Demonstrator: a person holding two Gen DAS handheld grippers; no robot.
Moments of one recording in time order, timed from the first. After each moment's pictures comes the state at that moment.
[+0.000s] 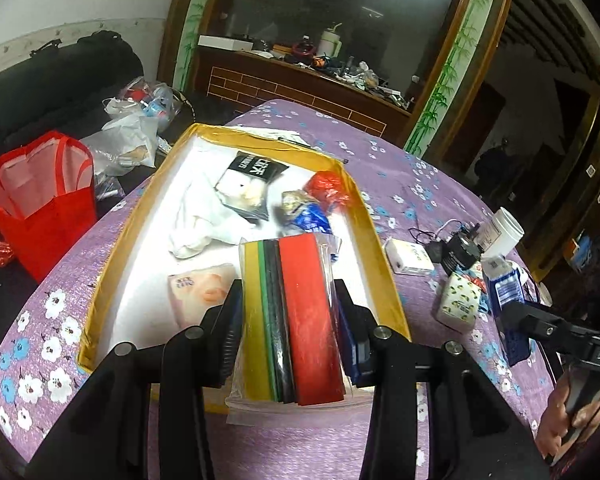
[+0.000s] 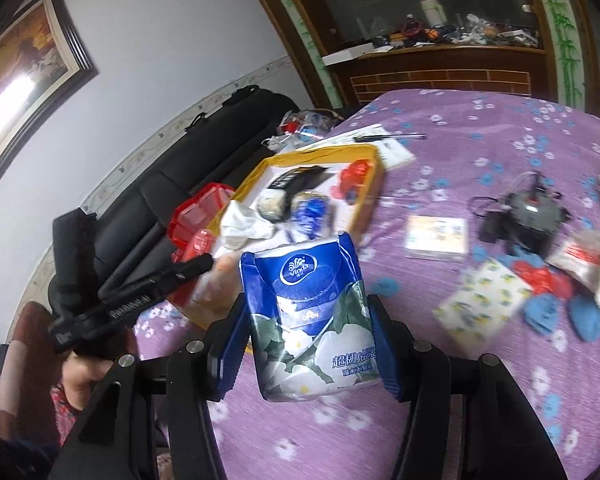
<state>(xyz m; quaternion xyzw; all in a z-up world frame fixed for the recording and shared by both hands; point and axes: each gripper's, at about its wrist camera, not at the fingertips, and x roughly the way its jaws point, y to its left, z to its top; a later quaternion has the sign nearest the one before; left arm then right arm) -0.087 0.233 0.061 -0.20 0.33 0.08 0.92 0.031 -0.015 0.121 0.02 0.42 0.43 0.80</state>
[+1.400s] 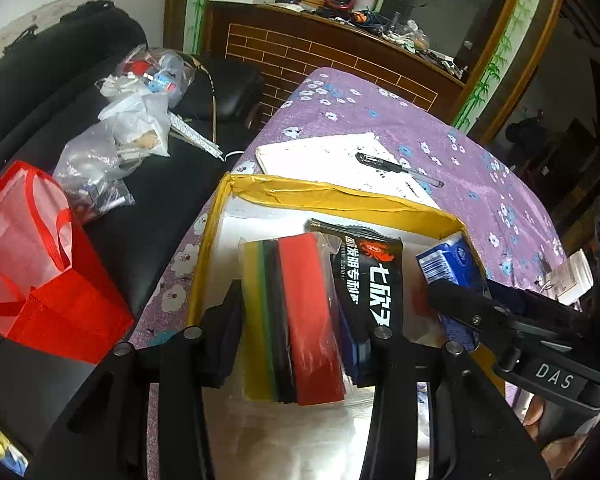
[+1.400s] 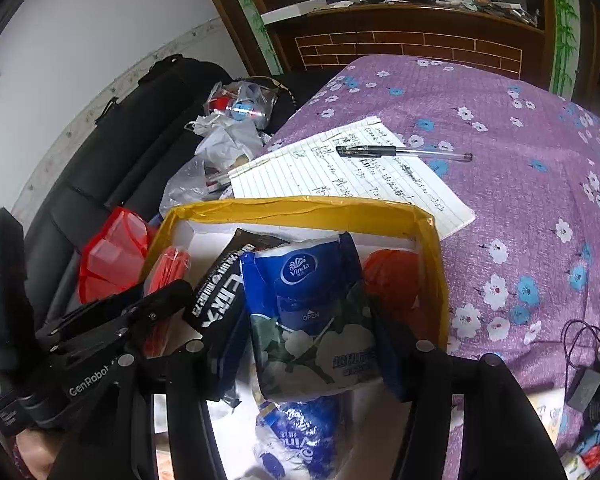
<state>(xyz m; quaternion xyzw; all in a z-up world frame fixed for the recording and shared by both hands) 0.074 0.346 0.041 -0.18 0.43 0.10 0.88 0.191 0.183 0.069 -0.03 0.50 0.31 0.81</state>
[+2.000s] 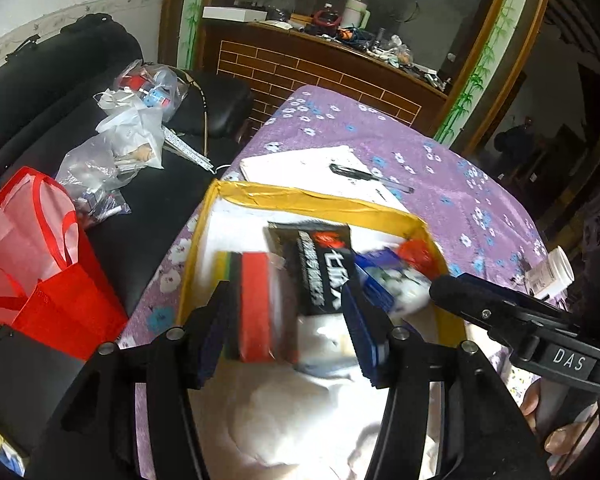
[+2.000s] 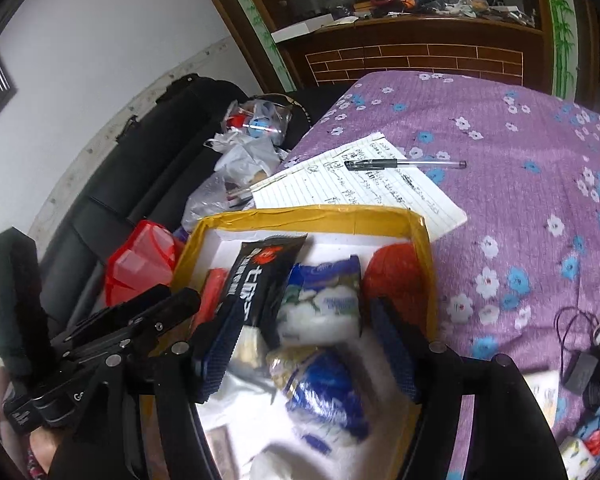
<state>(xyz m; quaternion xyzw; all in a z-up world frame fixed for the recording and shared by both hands) 0.045 0.328 0.067 -0.18 0.41 0.09 0.89 0.168 0.150 0.095 0.02 0.48 0.34 0.81</state>
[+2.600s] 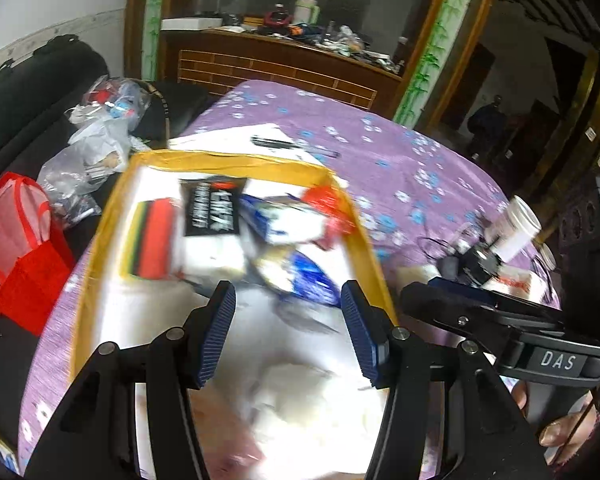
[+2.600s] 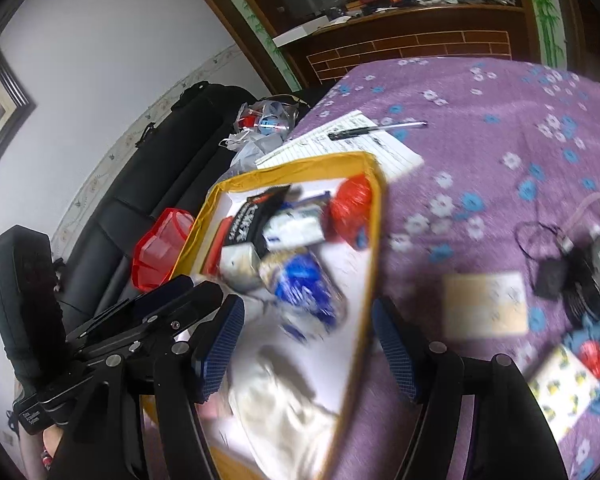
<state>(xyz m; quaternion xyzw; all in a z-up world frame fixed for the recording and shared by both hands) 0.012 0.233 0.079 -0.15 0.40 0.04 0.90 0.119 0.058 0.093 0.06 0.48 0.36 0.80</state>
